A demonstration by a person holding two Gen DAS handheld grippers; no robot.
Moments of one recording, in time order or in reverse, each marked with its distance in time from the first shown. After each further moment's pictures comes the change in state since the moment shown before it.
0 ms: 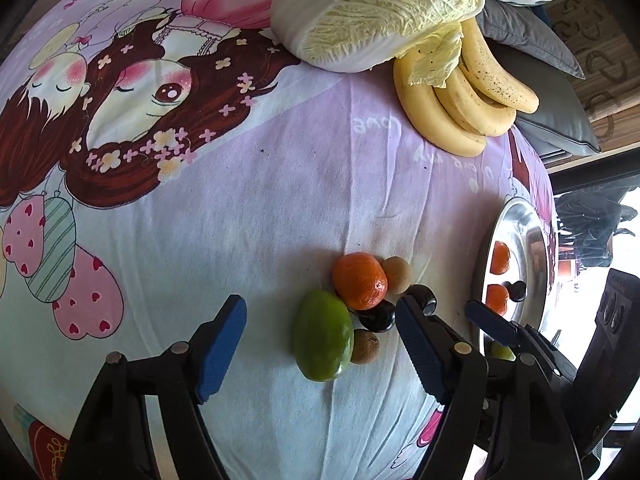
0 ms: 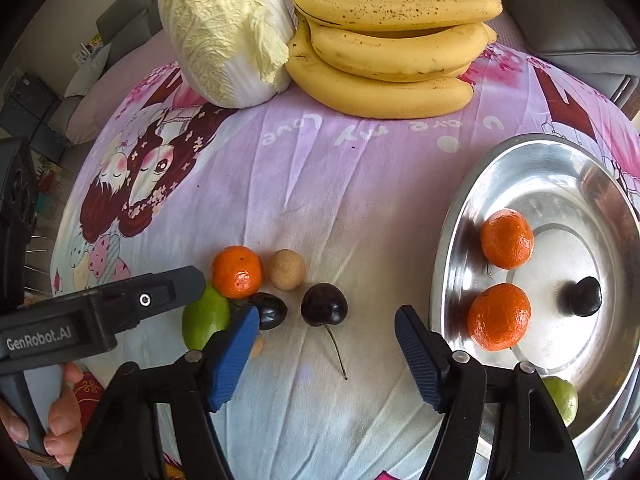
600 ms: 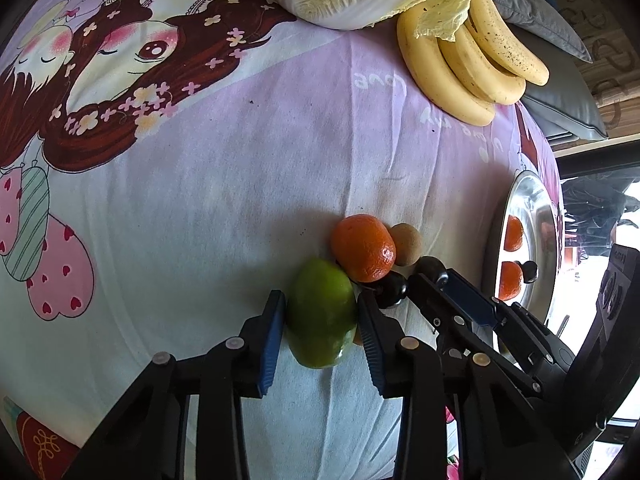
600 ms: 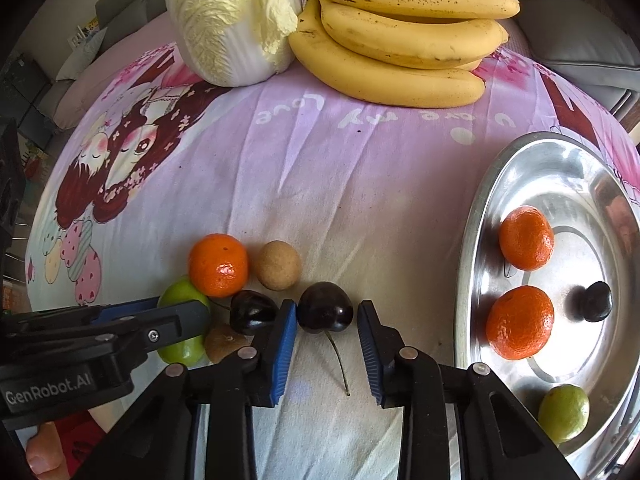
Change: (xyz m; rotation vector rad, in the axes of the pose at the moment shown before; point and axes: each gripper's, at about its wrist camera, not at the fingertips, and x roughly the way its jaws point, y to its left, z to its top) left arm 0.027 -0.011 -0.011 0.007 0.059 0.002; right arm 0.025 0.014 -0.005 -0.046 -0.015 -0.074
